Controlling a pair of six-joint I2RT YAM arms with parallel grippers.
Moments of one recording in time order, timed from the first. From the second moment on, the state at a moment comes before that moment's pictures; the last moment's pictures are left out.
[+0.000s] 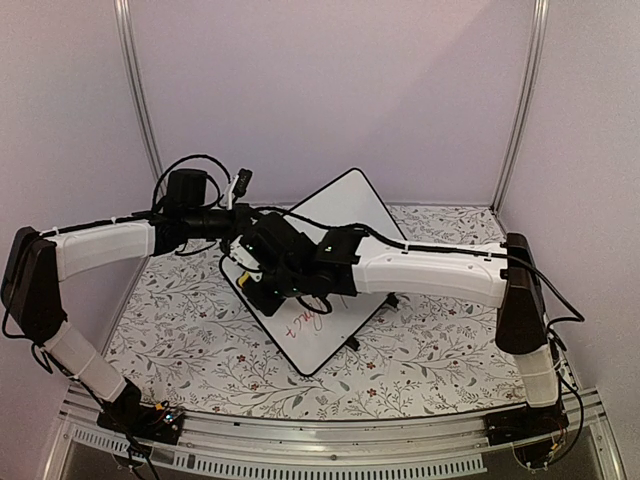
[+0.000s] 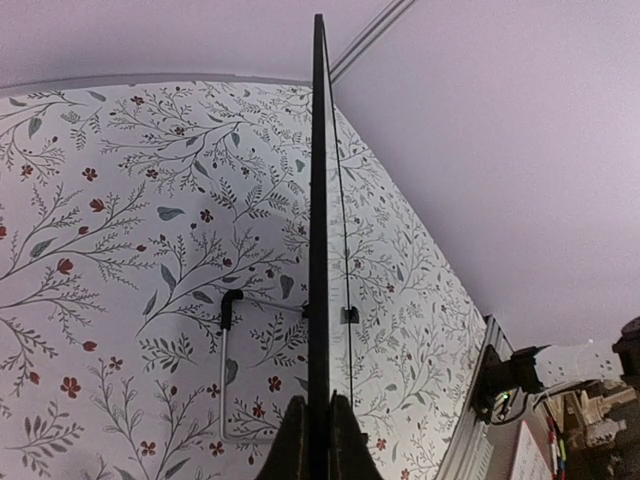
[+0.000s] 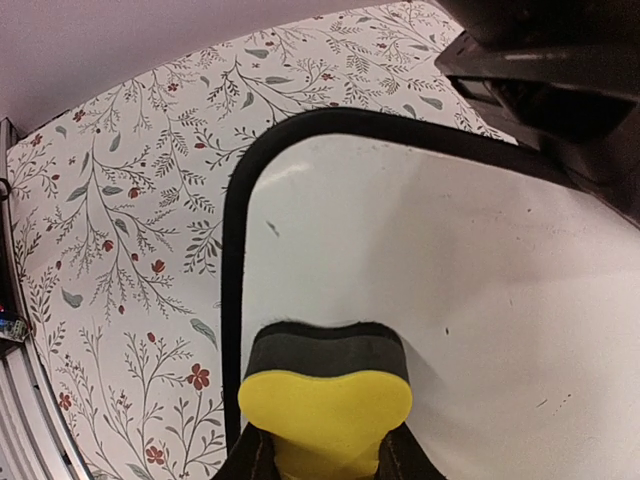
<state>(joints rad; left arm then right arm) -0.43 1.54 1.05 0.05 0.64 -0.46 1.21 2.19 2.01 -0.56 0.24 0.05</state>
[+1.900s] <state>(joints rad) -0.42 1.54 1.05 0.05 0.61 -0.49 0.69 2.02 1.62 -0.31 0.37 -0.04</state>
